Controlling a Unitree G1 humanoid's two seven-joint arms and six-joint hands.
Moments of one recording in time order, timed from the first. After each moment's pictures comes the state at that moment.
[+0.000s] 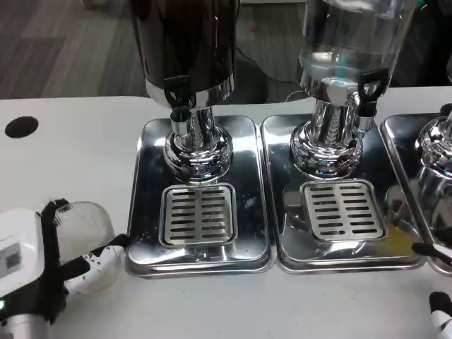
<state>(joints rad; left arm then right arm) 0.29 0.26 -0.10 -0.25 1.03 0.37 0.25 0.57 -0.40 -0.18 0.12 -0.27 -0.85 -0.04</state>
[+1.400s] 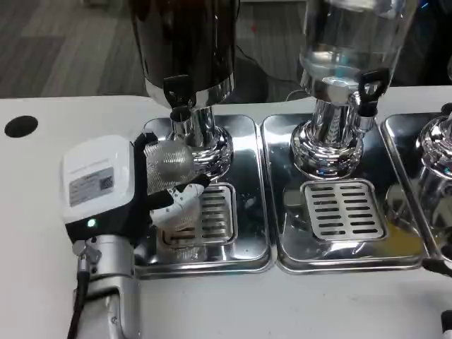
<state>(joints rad) -0.04 0.18 -0.30 -0.13 1.11 0.46 0.17 0.61 -0.40 -0.19 0.20 -0.21 -0.96 0.00</state>
